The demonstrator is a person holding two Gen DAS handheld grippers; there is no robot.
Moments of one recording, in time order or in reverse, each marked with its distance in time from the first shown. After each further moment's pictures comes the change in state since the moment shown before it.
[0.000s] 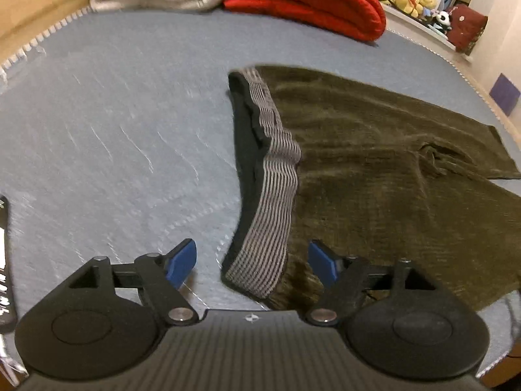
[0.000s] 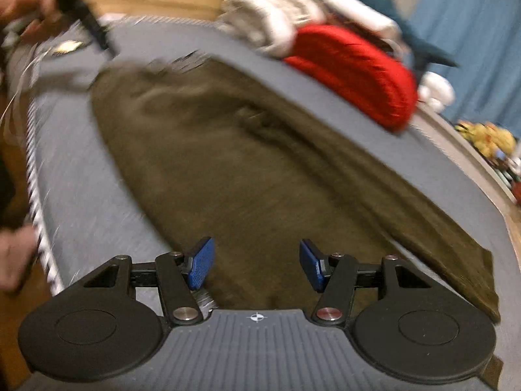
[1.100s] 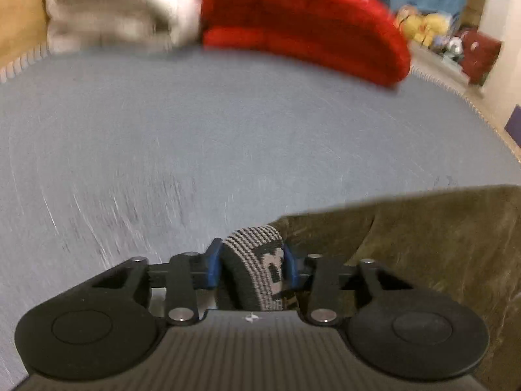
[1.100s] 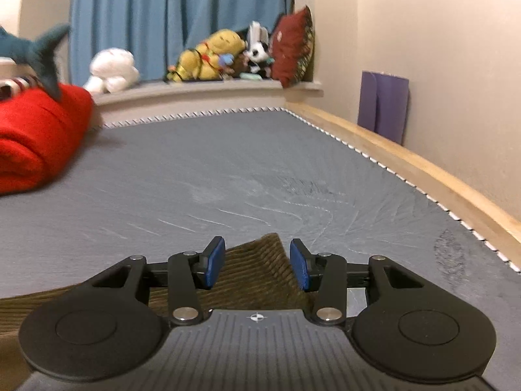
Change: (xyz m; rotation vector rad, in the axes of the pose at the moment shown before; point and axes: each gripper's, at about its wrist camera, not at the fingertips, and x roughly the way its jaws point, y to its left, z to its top) left arm 0.137 -0.010 0.184 0.017 -0.222 0.018; right arm 0.108 -0.468 -0.066 0.908 -0.098 -0.701
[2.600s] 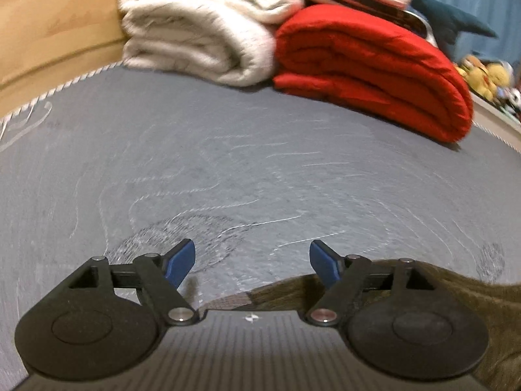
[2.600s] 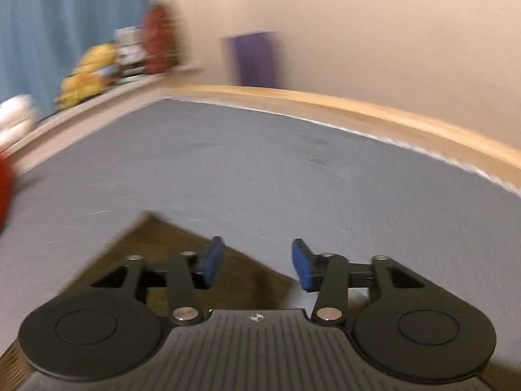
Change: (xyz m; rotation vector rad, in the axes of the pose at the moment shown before) left arm 0.006 -0.005 0.000 -0.176 -0.069 0.244; right arm -0.009 -0.040 -0.047 0.282 0.090 -0.187
